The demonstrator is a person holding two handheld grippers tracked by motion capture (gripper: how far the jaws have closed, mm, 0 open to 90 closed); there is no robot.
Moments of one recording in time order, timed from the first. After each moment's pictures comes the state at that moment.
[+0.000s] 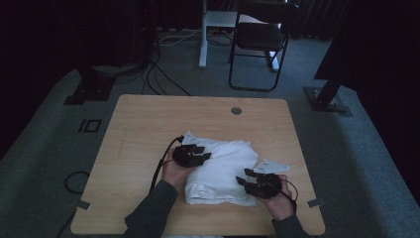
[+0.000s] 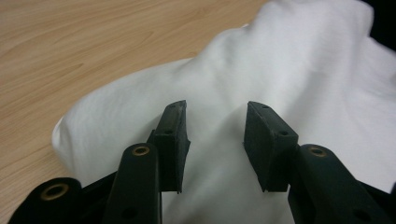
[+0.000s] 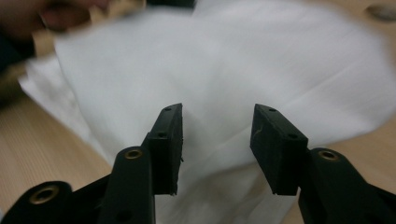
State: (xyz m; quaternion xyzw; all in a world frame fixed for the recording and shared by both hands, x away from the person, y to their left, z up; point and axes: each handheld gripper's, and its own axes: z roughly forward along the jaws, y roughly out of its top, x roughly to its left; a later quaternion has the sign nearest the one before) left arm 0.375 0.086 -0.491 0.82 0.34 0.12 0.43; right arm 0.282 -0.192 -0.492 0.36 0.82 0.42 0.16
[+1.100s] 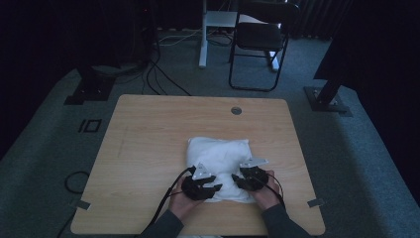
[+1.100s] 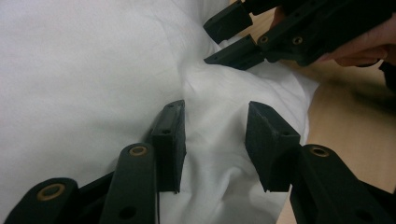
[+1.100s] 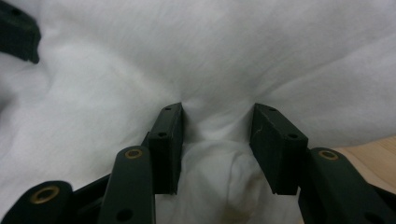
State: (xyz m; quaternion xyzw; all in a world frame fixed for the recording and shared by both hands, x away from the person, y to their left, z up) left arm 0.298 0.056 -0.531 0.85 0.30 0.09 0.43; right arm 0.329 -0.174 -0.543 0.39 0.84 0.34 0.17
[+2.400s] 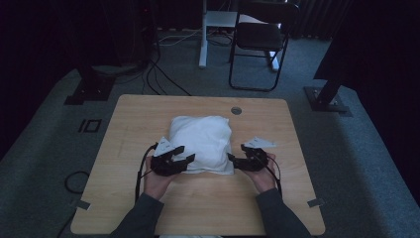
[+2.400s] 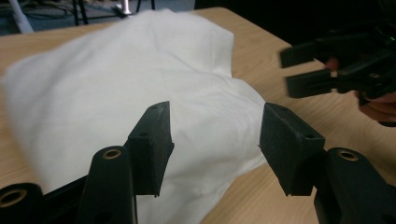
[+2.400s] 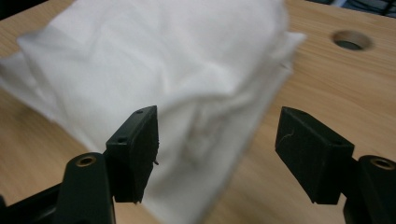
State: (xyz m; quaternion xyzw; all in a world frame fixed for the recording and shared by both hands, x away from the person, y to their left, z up) left arm 0.329 0.147 -0.472 0.76 0.38 0.17 0.50; right arm 0.365 -0.178 -0.506 0.41 0.77 0.45 0.19
